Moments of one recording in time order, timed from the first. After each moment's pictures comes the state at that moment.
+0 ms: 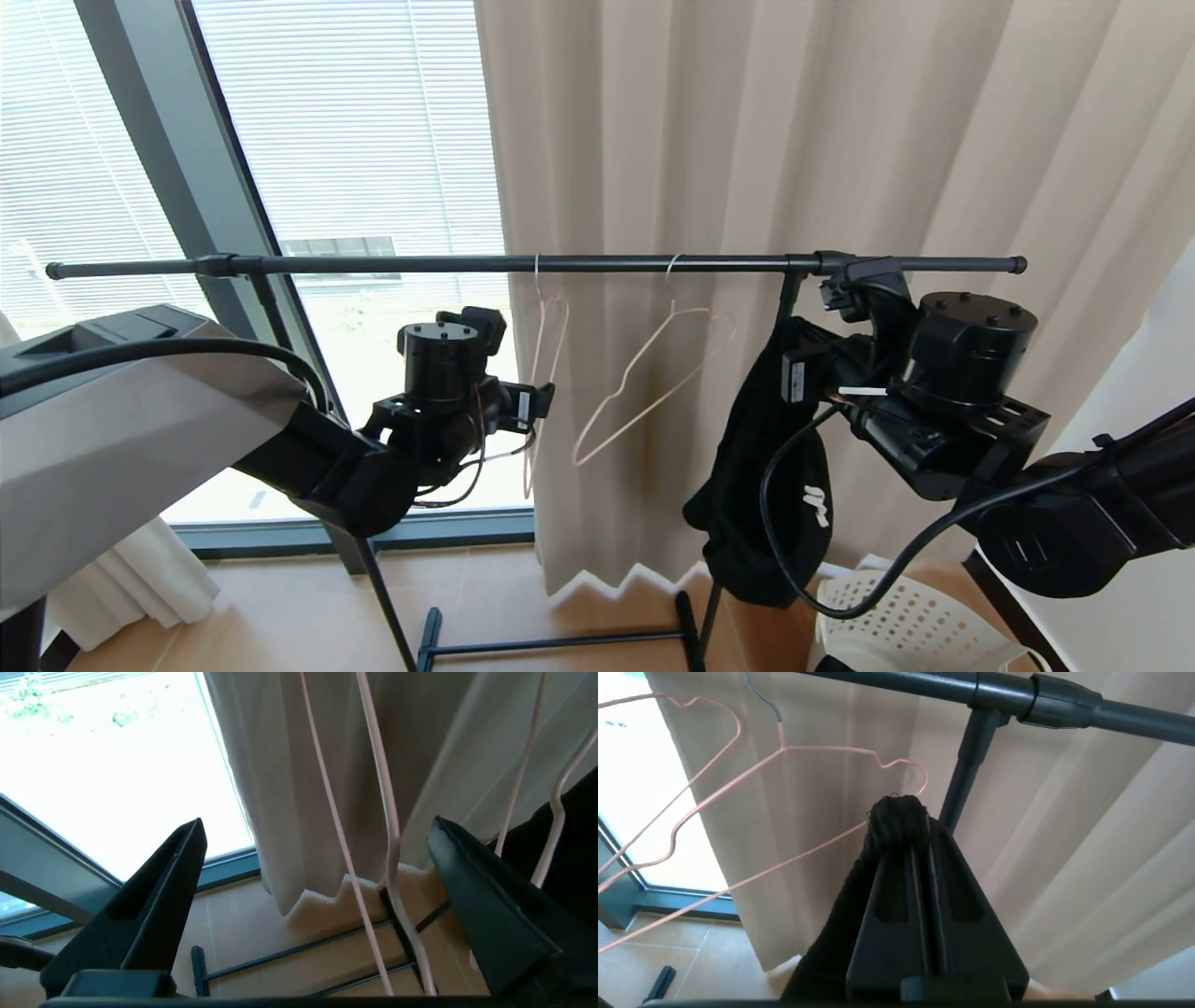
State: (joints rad) left arm -0.44 2.16 -1.03 -0.80 0.22 0.00; right arm 0.46 1.89 -0.77 -1.04 -0.40 -0.07
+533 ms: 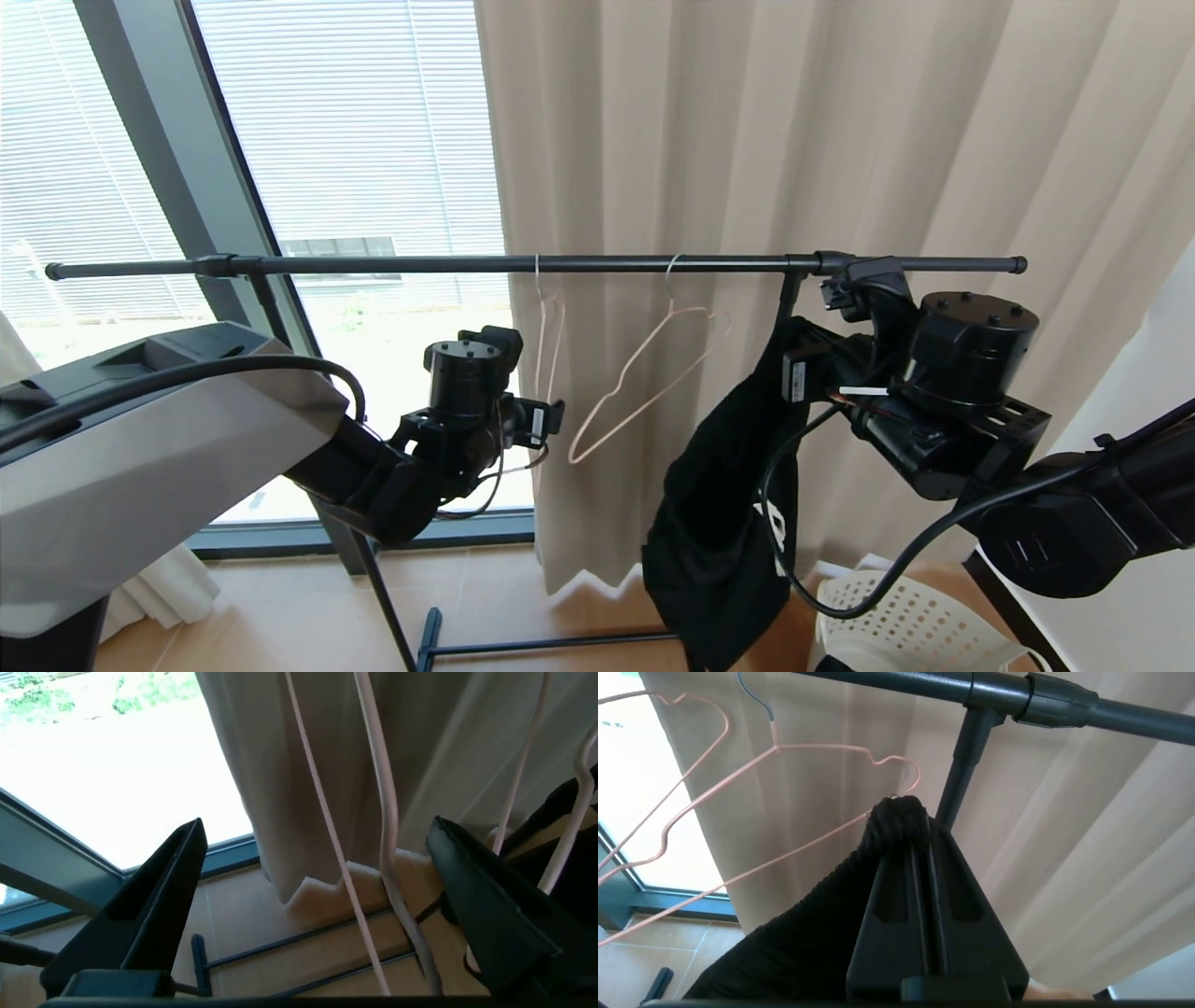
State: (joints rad) left arm -0.46 2.23 -1.06 -0.80 0.24 -0.01; right arm 0.46 1.89 -0.77 -1.04 -0.40 -0.07
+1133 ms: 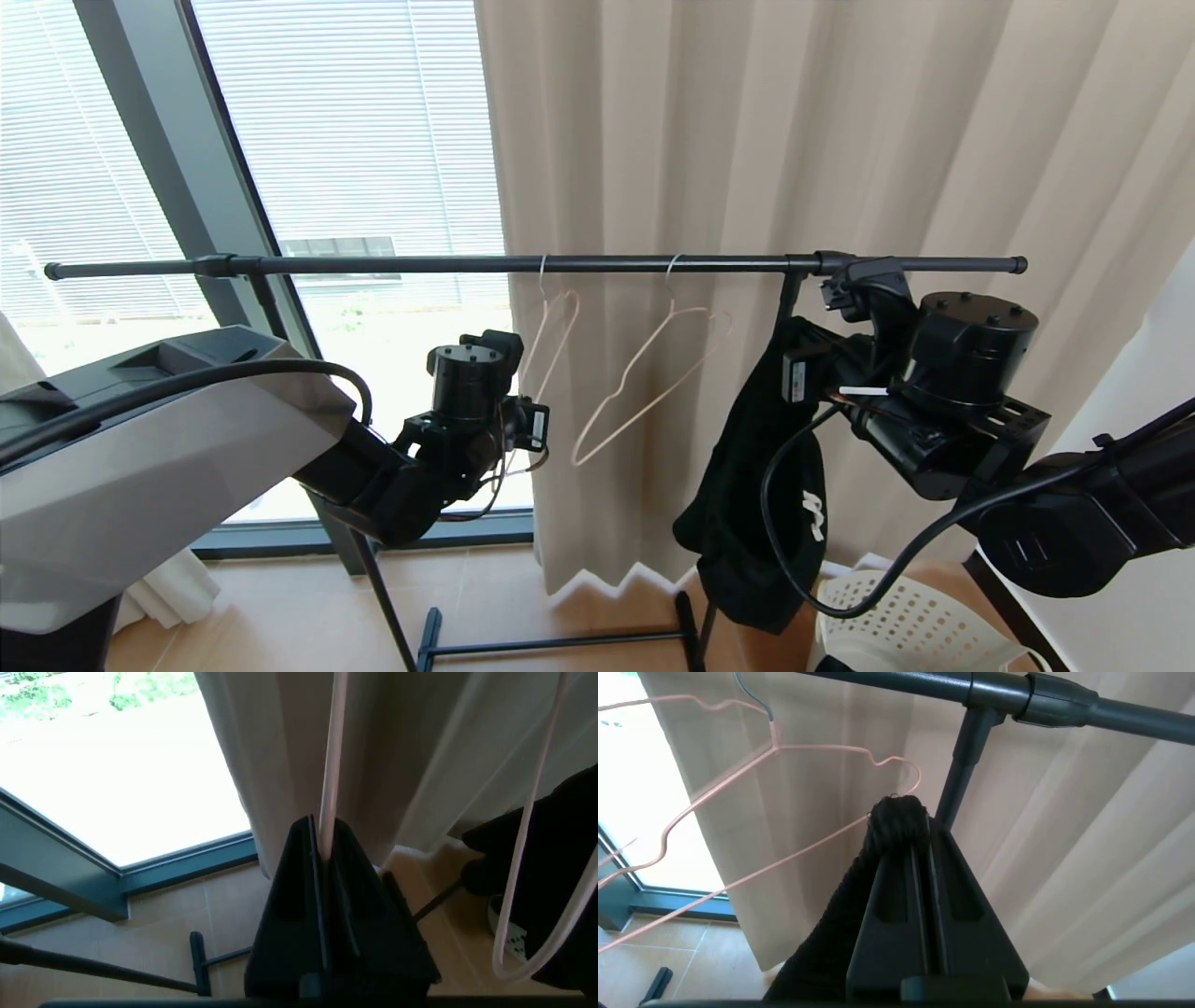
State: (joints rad) left arm -0.46 2.24 -1.06 -0.80 0.24 -0.01; right arm 0.46 1.89 -0.77 -1.04 -0.40 -0.07
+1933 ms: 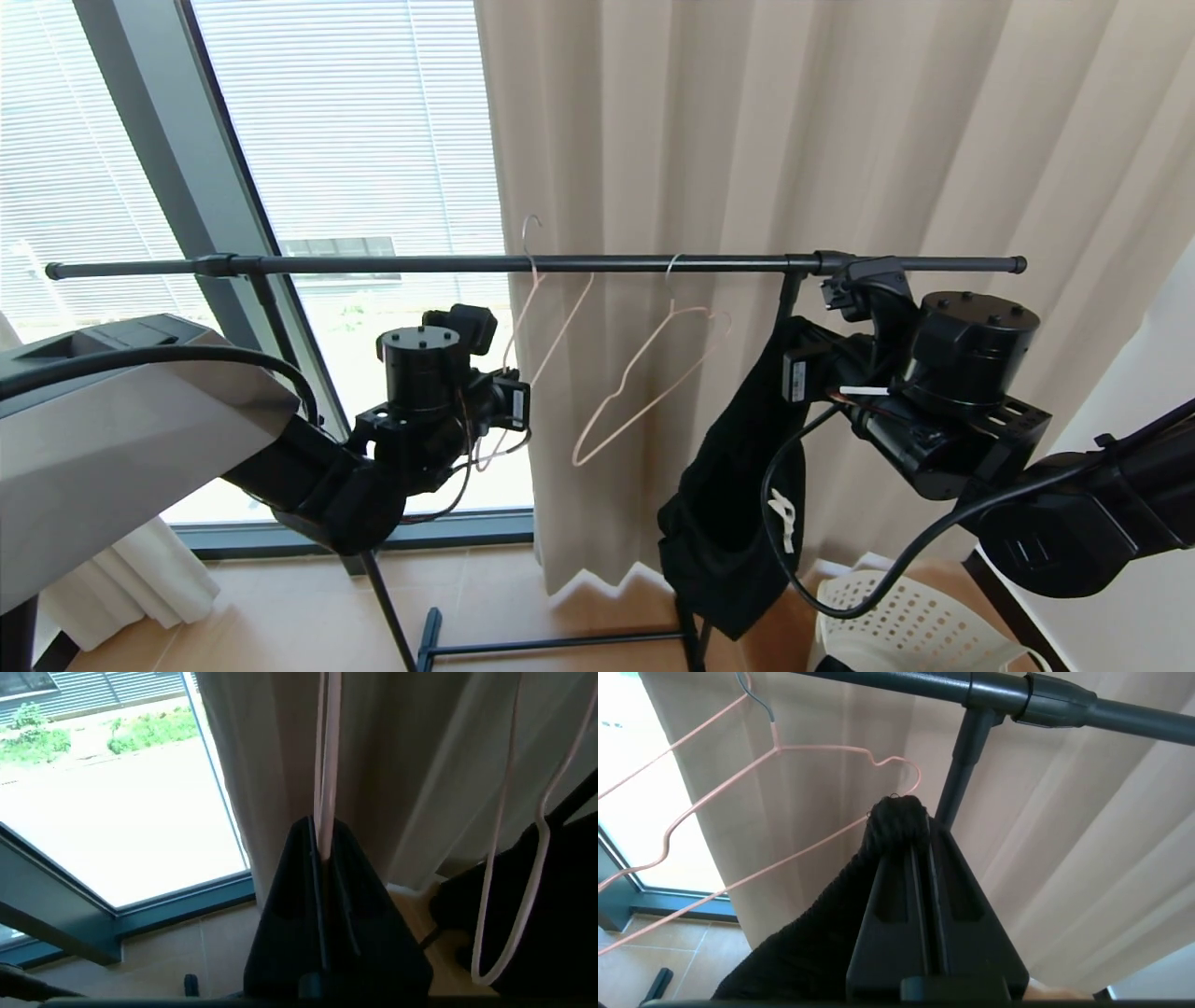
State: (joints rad) left arm -0.43 2.14 -0.95 -0.97 0.15 0.02; right arm 0.46 1.89 -0.77 -1.04 -0.40 -0.07
